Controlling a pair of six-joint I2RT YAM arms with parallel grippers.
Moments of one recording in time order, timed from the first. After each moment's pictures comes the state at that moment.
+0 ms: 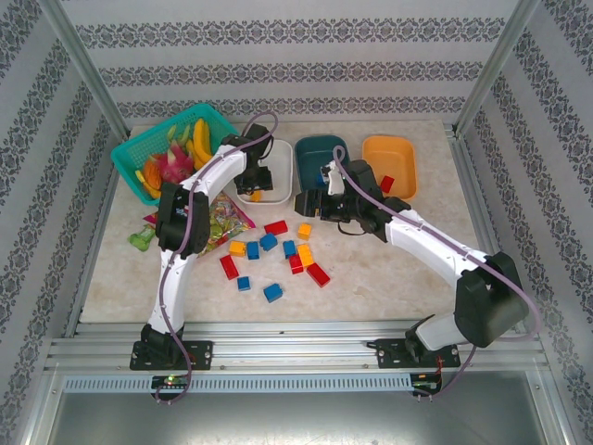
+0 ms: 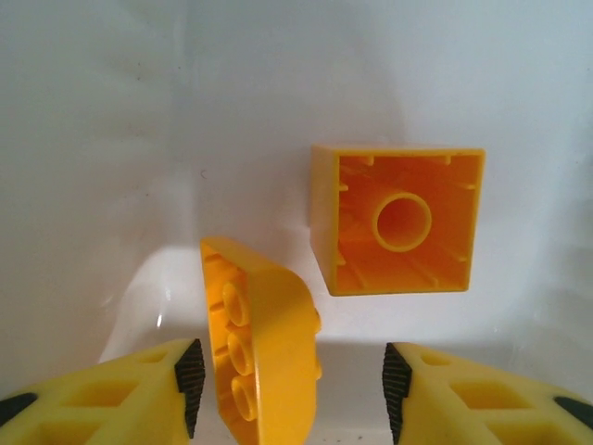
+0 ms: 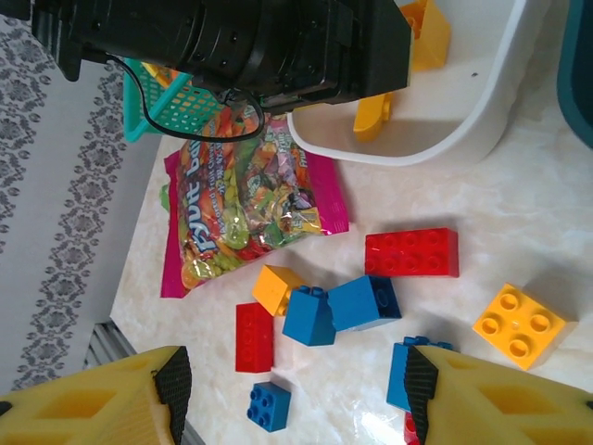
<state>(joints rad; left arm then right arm) -0.33 2.32 2.05 -1.05 -0.02 -0.52 0.52 1.44 1.03 -0.23 -0.47 0.63</state>
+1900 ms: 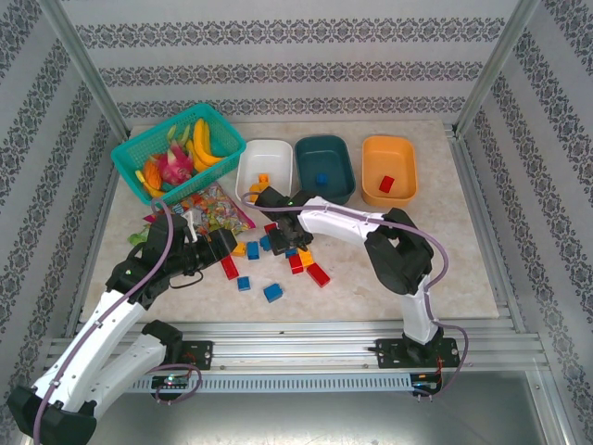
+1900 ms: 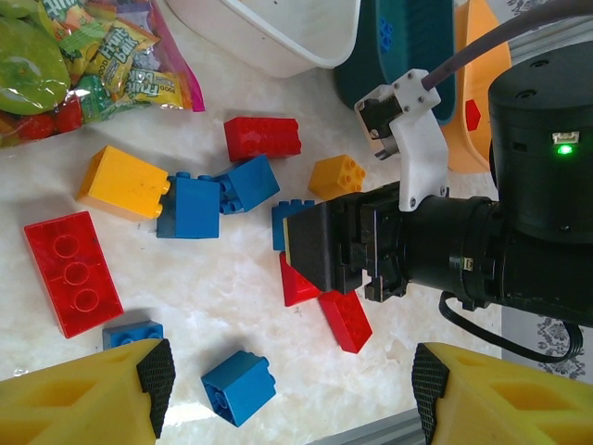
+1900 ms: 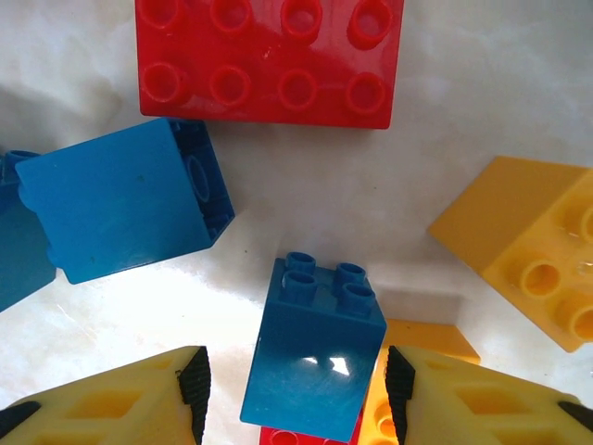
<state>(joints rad) -0.37 0.74 0.72 -0.67 0.24 -0.85 0.85 2.03 1.54 -0.88 0.07 0.48</state>
